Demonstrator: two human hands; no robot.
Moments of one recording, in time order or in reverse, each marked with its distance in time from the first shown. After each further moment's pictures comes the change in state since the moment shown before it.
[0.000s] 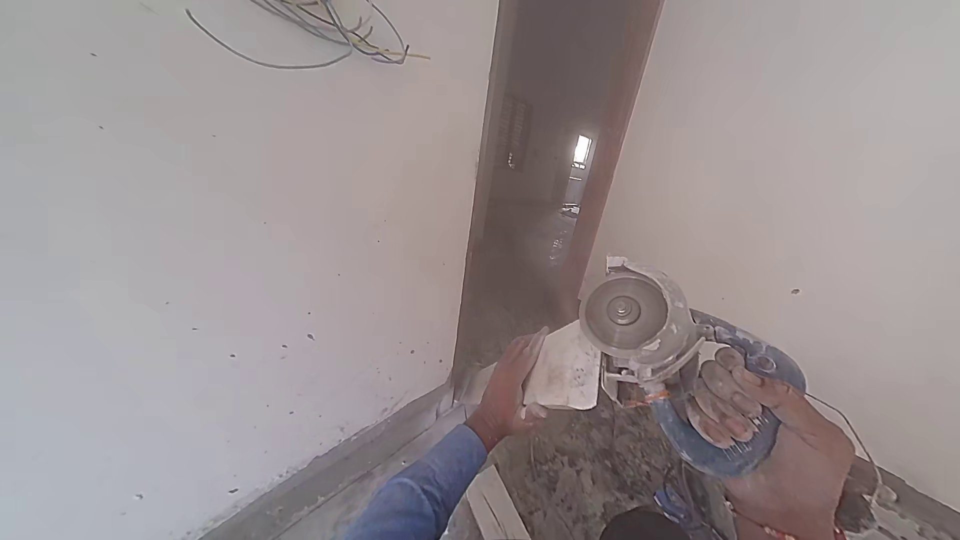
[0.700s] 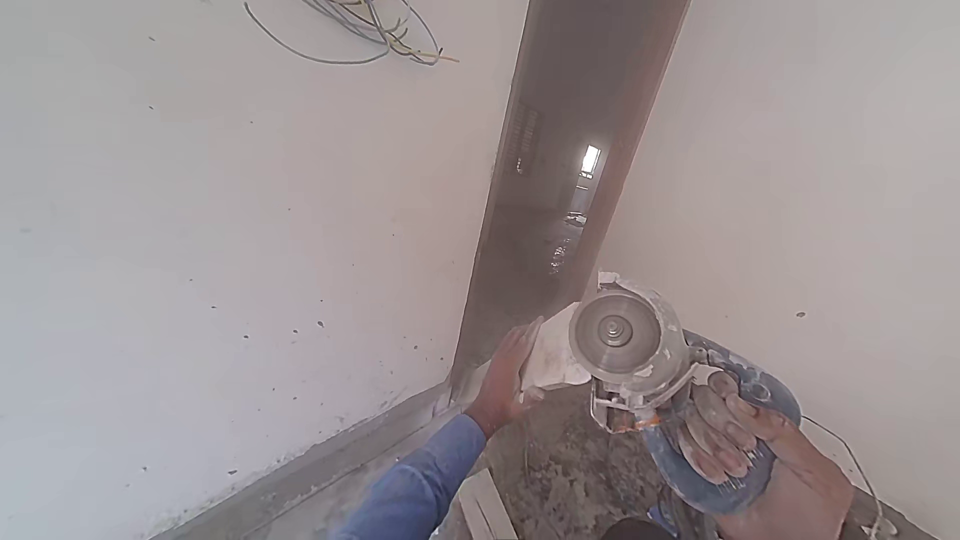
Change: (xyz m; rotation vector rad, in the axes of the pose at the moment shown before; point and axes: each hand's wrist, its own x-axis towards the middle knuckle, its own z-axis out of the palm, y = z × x) left_hand 0.009 -0.006 -0.010 0.060 0.100 -0.016; right_hand -0.012 0.013 0.012 -0.007 -0.036 0.082
